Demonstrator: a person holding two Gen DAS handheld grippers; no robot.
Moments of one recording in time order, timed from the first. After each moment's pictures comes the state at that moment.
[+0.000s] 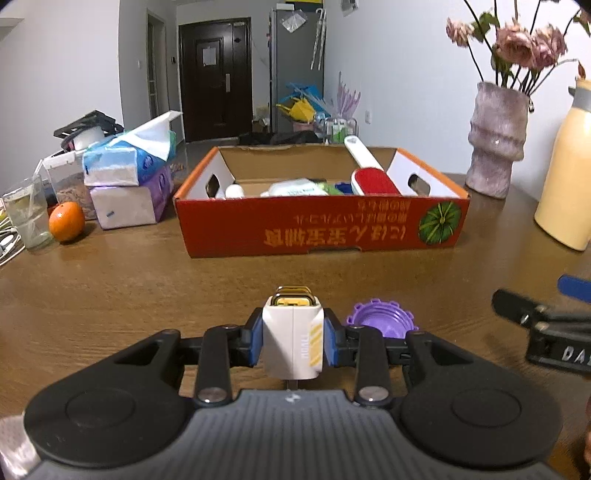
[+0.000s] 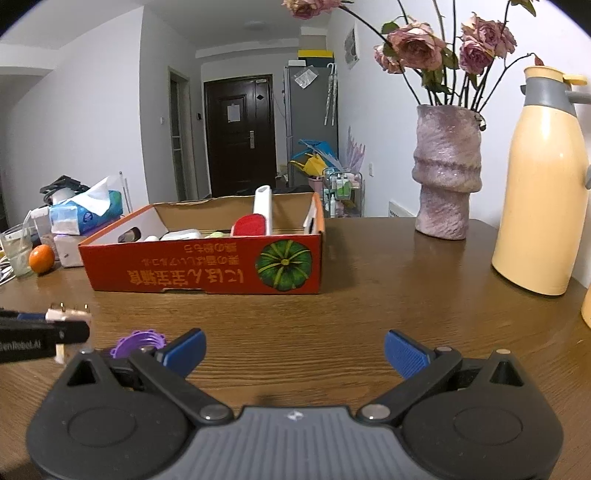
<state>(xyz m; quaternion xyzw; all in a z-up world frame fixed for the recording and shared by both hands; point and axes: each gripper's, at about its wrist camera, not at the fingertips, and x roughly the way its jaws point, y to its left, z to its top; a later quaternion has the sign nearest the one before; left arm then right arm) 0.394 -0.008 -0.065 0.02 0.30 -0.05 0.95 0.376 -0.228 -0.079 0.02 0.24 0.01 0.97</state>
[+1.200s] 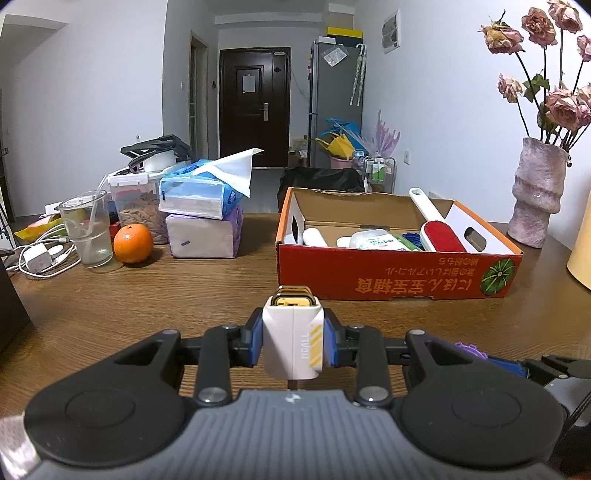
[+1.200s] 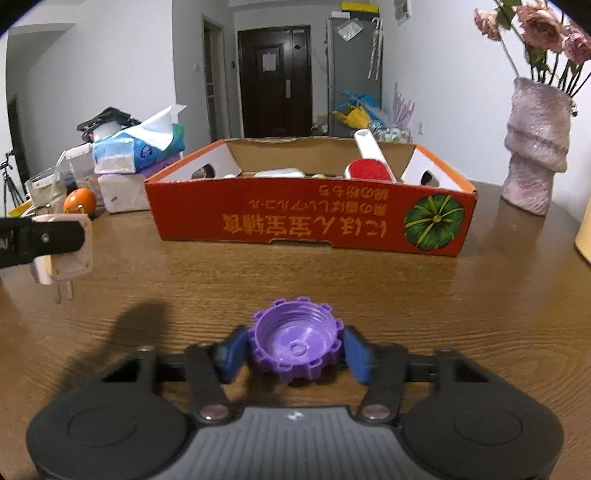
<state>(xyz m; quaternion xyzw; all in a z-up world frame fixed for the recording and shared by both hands) 0.387 0.065 -0.040 -0.01 0.25 0.00 0.97 0.415 -0.113 -0.097 0.01 0.32 0.06 0.94</state>
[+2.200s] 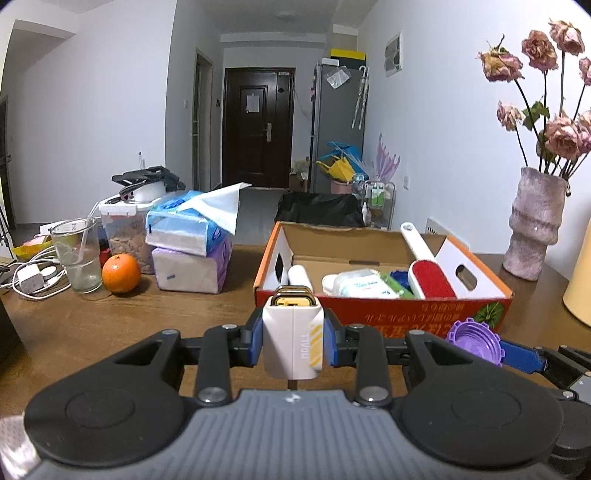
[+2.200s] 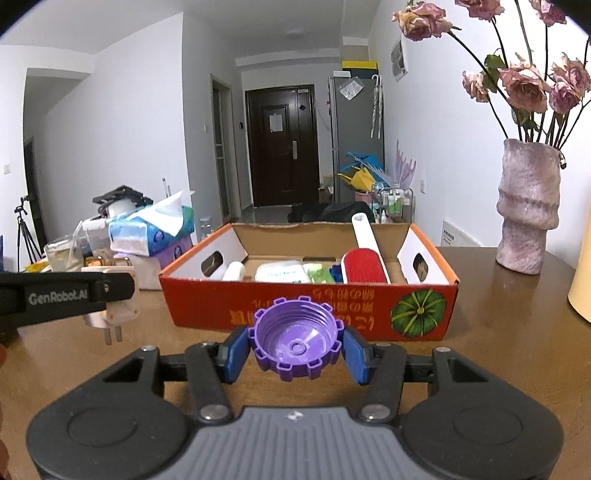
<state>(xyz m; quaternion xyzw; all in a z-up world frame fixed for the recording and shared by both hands) 0.404 0.043 -0.015 -0.02 0.21 0.01 0.98 0.410 -0.131 -0.047 0.02 0.22 0.08 0.97</state>
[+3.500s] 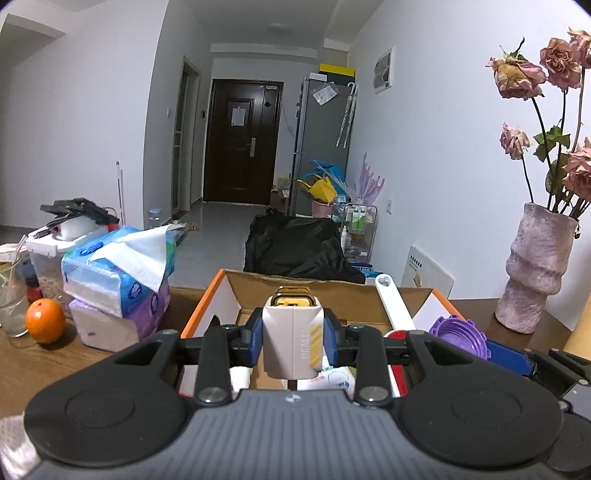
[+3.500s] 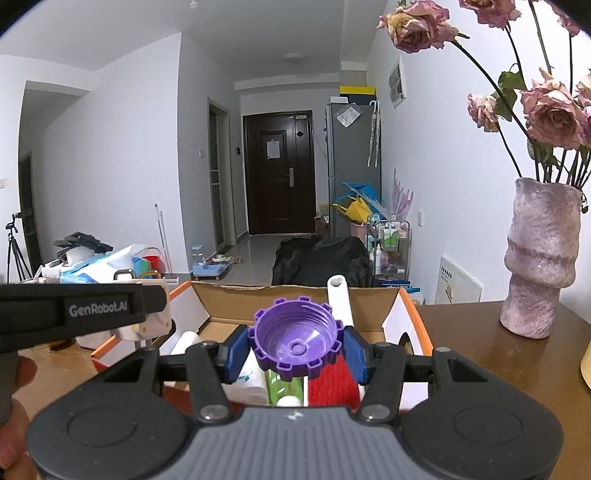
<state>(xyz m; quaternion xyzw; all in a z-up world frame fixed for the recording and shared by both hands) 0.514 -0.005 0.000 -0.04 0.18 -0.02 0.98 0.506 -0.164 -0.025 0.02 0.17 0.07 0.98</state>
